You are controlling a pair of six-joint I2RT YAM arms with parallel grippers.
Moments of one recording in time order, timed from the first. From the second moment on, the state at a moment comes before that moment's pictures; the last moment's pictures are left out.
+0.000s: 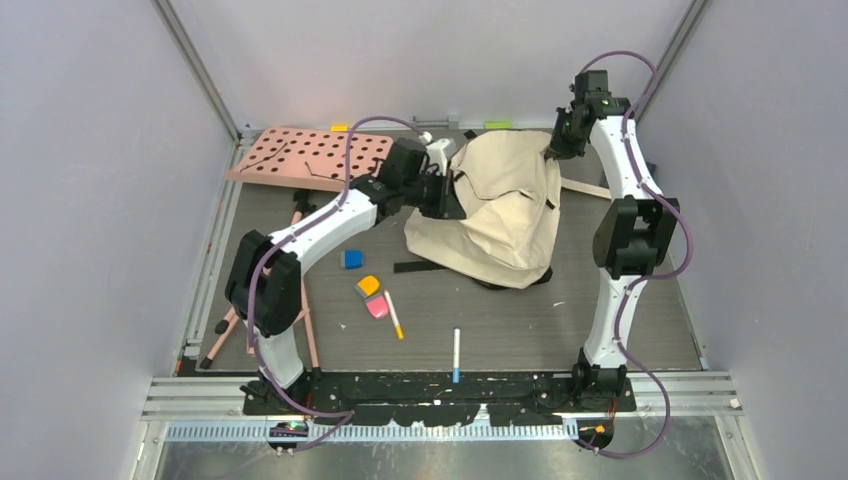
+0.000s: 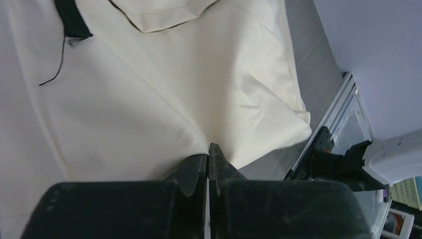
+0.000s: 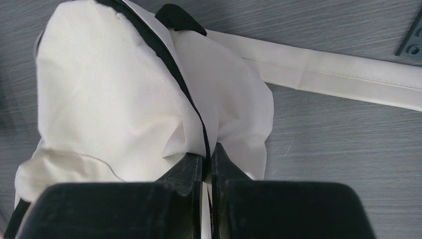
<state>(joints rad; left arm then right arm) -0.61 1.80 1.49 -0.29 0.47 -0.43 -0.01 2.11 2.12 -0.94 -0.09 0.28</state>
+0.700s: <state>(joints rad) -0.56 1.76 1.49 -0.27 0.48 -0.53 -0.01 2.04 2.05 -0.86 -0.02 0.29</state>
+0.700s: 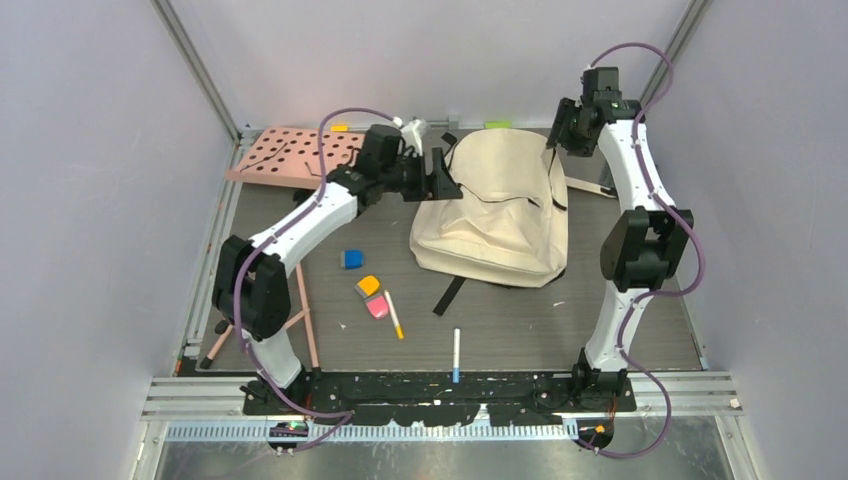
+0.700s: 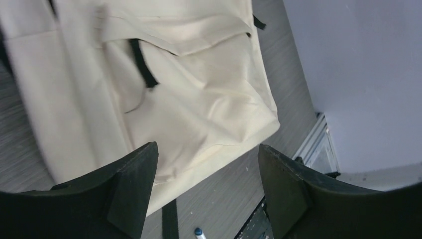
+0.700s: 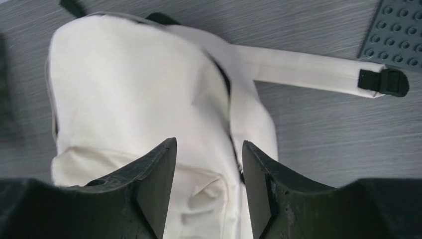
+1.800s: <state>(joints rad) -0.46 1.95 1.46 -0.26 0.55 -0.53 0.39 2.19 2.06 -1.00 -0.23 0.56</state>
